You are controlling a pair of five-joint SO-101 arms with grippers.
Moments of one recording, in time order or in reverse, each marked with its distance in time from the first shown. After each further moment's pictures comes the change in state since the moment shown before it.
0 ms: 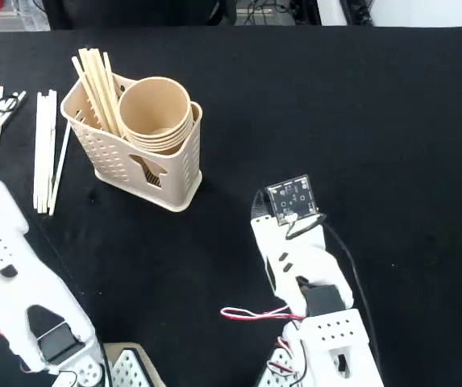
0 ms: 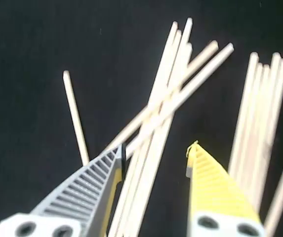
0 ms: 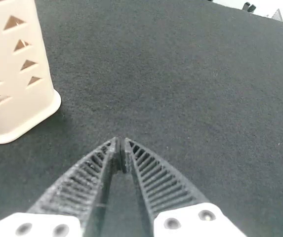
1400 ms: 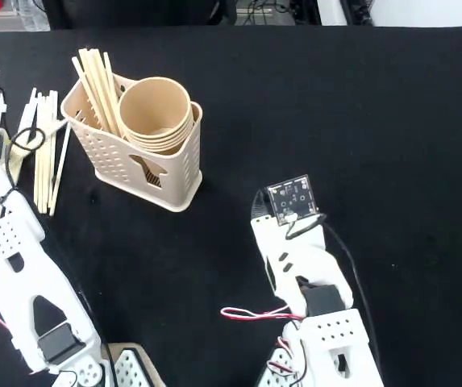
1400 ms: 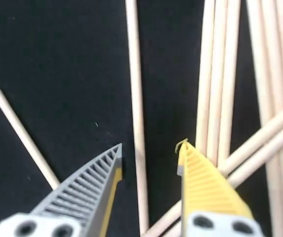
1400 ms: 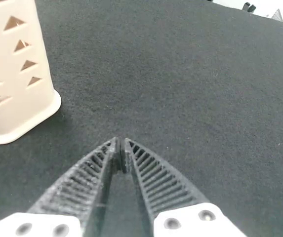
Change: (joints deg) left arm 0.8 28.7 -26.5 6.3 -21.8; right arm 0.0 0.0 0.0 0.0 0.0
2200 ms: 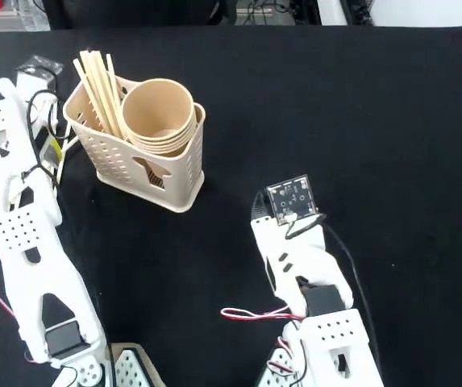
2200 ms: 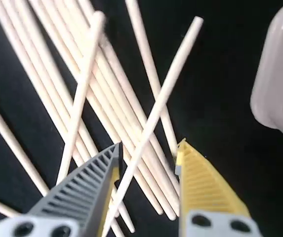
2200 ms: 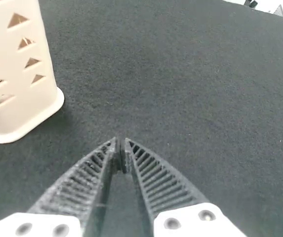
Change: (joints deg) left arm 11.3 -18.5 18.5 17.9 -5.5; right arm 0.0 0.0 0.0 0.8 0.0
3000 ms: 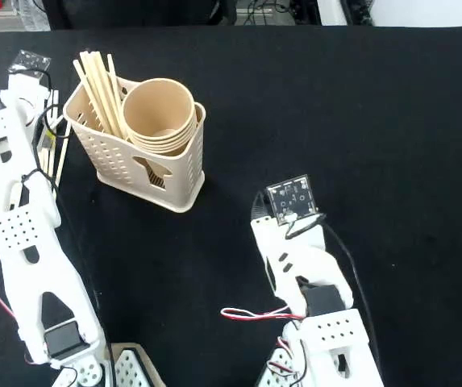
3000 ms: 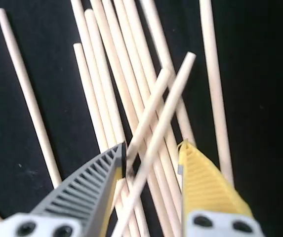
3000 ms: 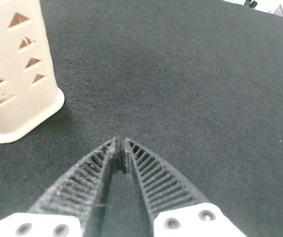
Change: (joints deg) left arm -1.6 5.3 1.2 -19.9 5.4; right arm 0.0 0.0 0.0 0.0 0.0
